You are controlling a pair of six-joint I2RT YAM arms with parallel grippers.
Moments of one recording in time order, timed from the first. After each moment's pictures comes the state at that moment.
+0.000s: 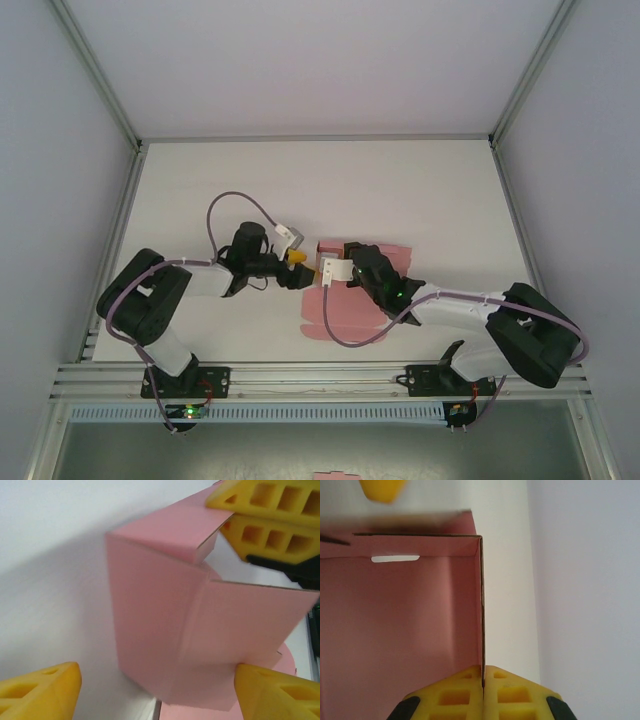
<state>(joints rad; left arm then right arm) -0.48 1.65 0.59 0.48 0.78 -0.11 0.84 1.35 0.49 0.37 0.37 -1.05</state>
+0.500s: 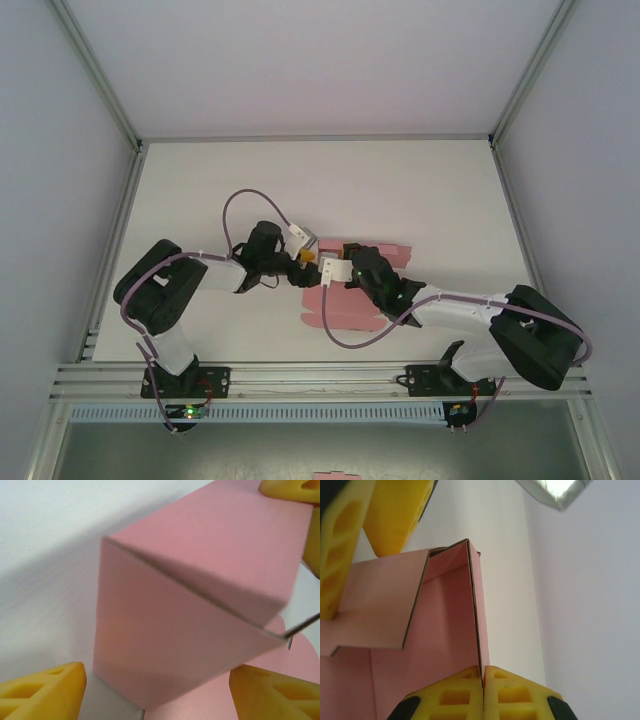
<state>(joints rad) -0.55 1.75 0.67 0.47 0.63 -0.09 0.86 1.34 0.49 0.36 0.38 -0.98</state>
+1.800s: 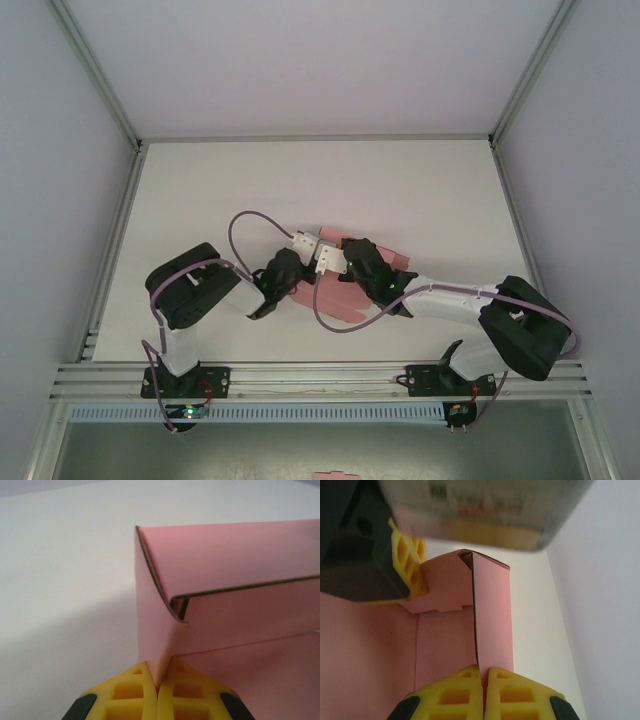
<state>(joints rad) -0.79 1.89 0.59 0.95 -0.21 -0.13 0.84 1.41 0.58 0.26 0.37 -0.79</state>
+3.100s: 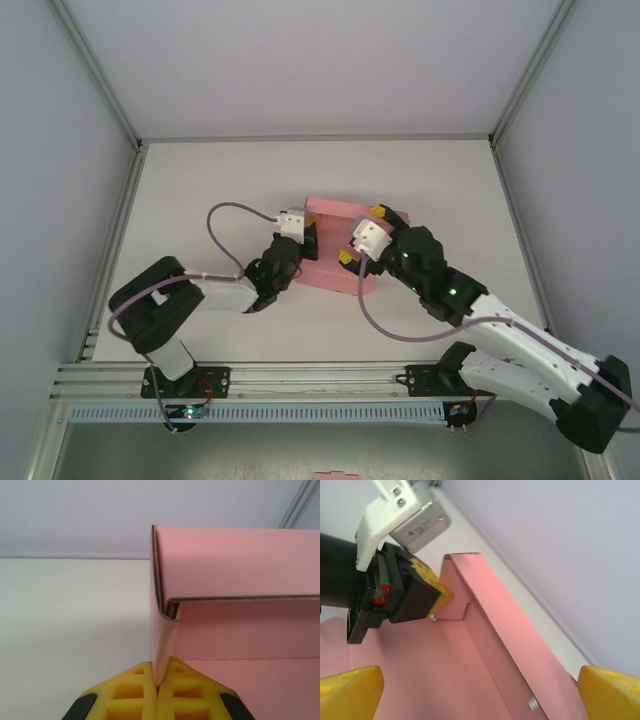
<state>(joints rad) -0.79 1.63 0.64 0.80 -0.39 -0.31 0.74 0.86 0.67 -0.11 0.09 -0.46</state>
